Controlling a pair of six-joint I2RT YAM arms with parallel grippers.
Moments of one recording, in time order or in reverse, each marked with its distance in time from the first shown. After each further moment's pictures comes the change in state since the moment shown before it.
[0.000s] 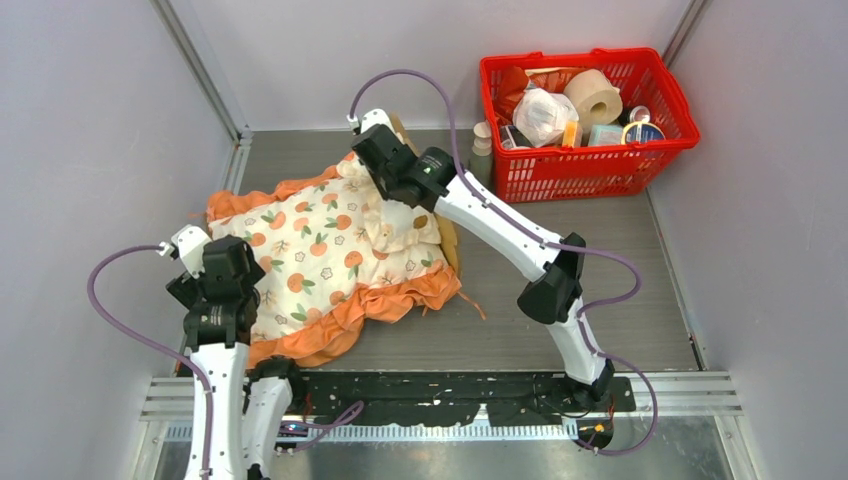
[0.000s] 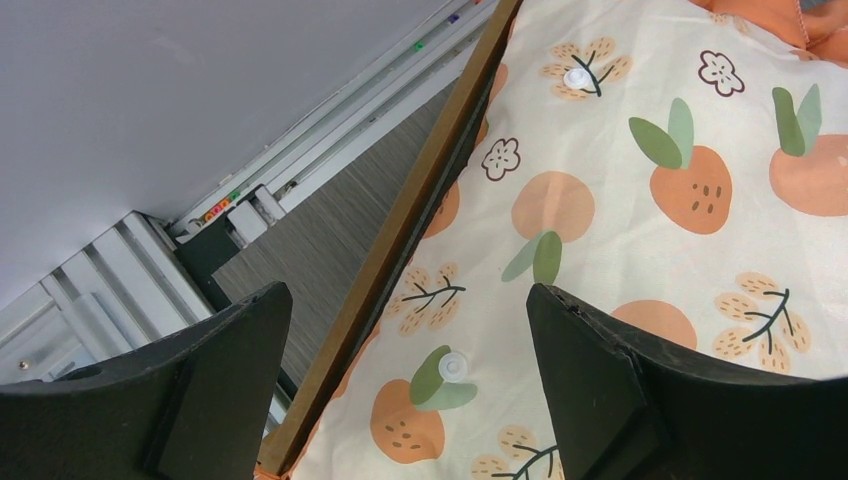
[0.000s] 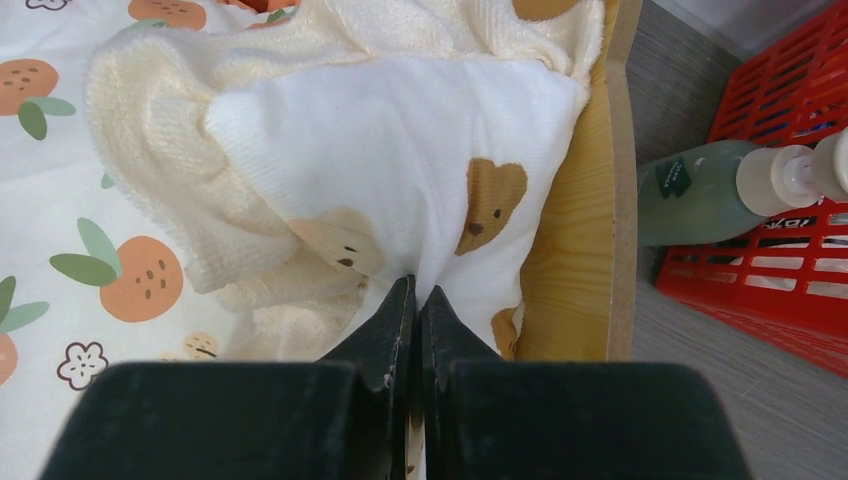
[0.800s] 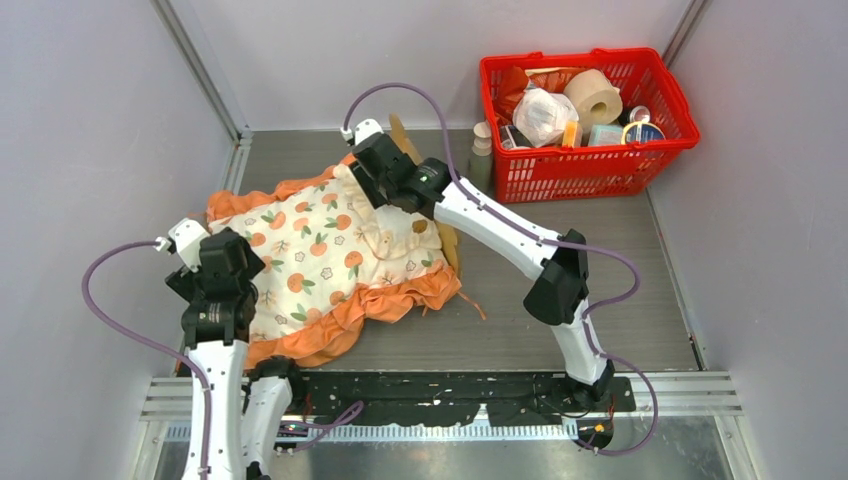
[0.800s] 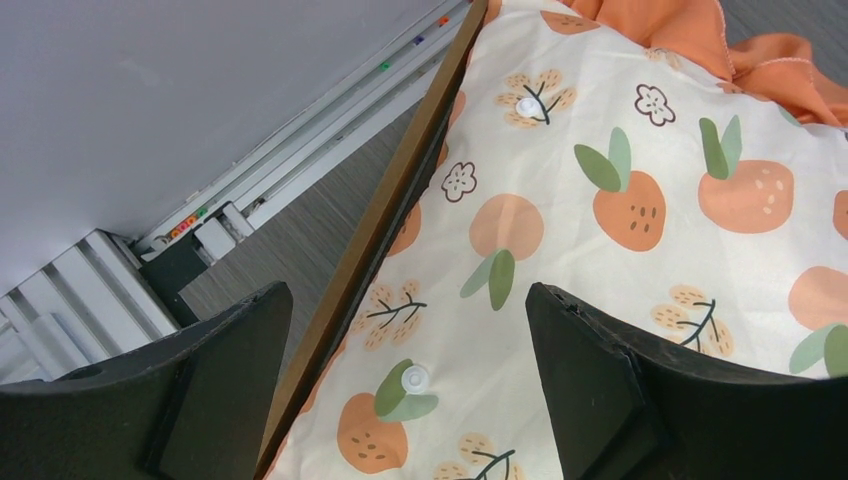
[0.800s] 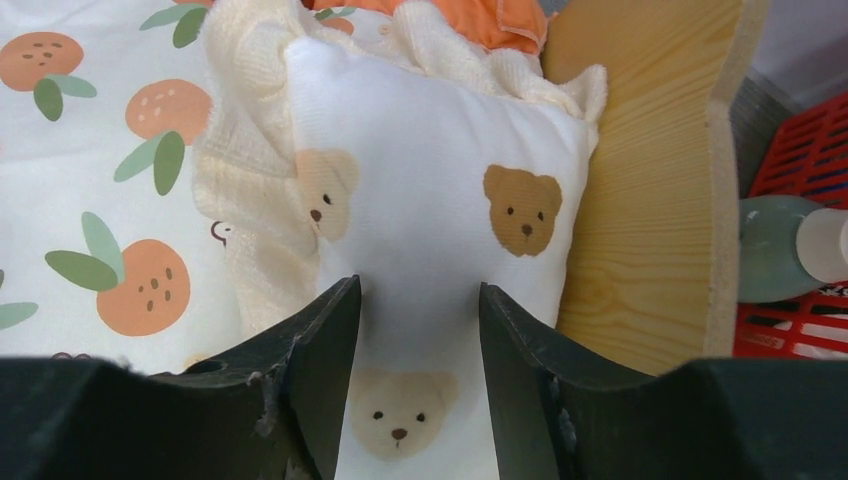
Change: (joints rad) left arm 0.000 0.018 0.023 0.039 0.039 -0.014; right arm -0.006 -0.037 -0.170 0.180 -0.076 -0.090
